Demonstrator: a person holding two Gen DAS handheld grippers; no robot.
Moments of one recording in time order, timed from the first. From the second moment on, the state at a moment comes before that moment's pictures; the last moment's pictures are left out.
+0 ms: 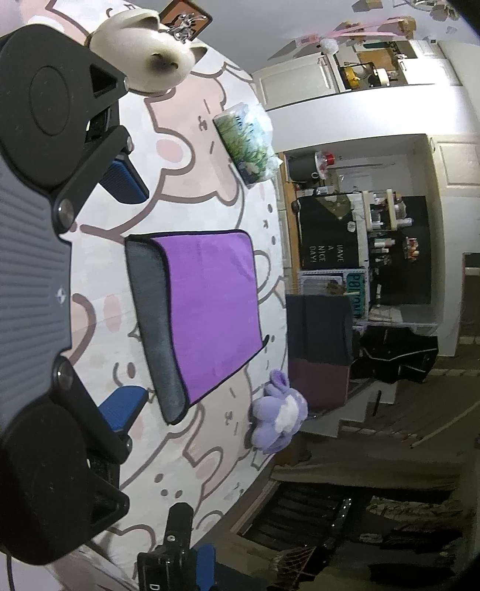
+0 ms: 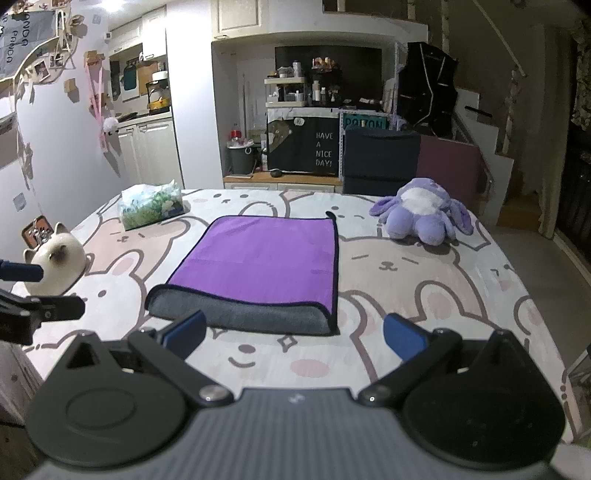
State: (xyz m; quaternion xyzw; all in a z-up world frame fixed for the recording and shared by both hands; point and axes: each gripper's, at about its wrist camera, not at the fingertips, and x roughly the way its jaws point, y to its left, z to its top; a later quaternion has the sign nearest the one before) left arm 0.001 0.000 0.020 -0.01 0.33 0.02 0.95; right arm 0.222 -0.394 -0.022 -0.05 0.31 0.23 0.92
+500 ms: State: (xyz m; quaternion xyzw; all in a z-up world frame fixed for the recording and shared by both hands) left arm 0.026 0.007 0.035 0.00 0.31 0.05 0.95; right arm 0.238 -0.388 -0.008 -0.07 0.27 0.23 0.93
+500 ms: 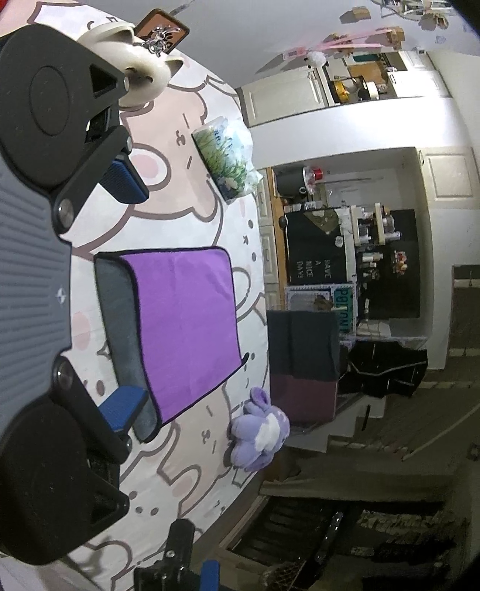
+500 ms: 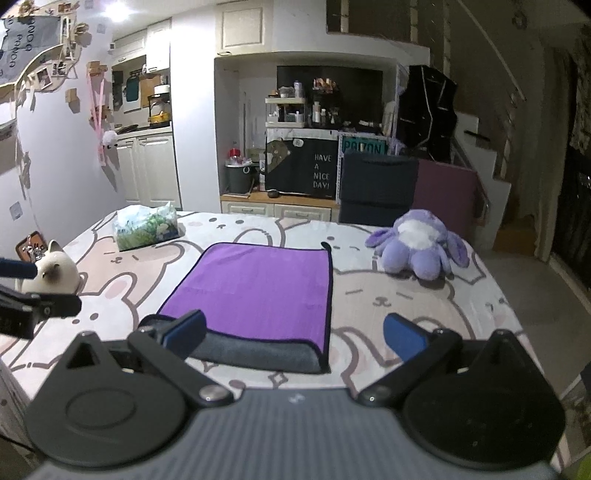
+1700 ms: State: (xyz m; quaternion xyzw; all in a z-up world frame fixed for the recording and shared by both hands) left arm 0.135 0.024 0.012 -0.01 0.33 0.04 0.94; right arm 0.334 -0.363 -0.024 -0.07 0.30 0.22 0.93
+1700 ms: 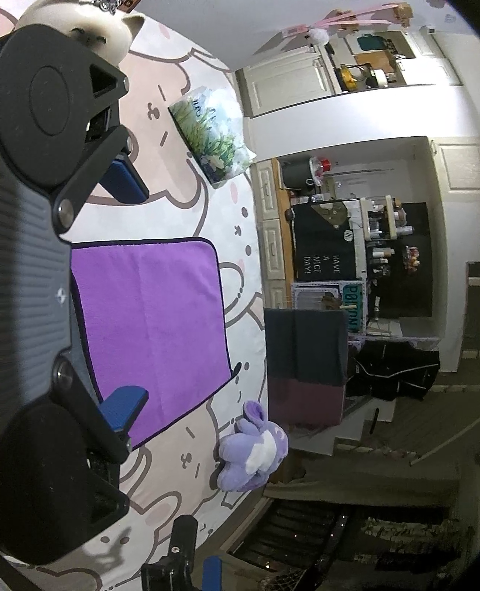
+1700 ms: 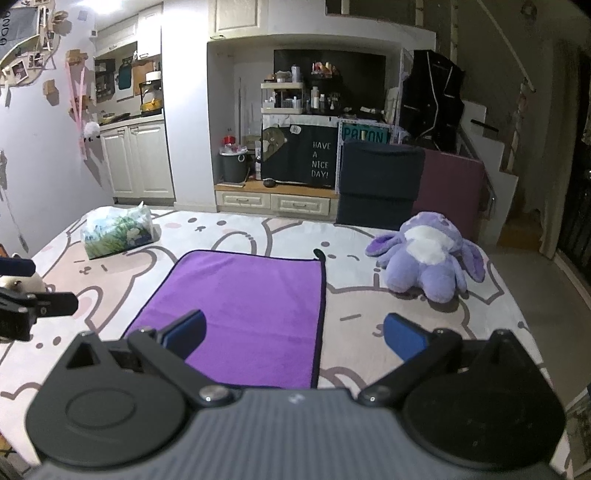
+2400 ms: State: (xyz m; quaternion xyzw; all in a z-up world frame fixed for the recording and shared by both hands) left arm 0.179 0.063 -0.062 -0.05 0.41 0.08 0.91; right arm 0.378 -0.343 -0.082 -0.10 0.36 0.26 0.89
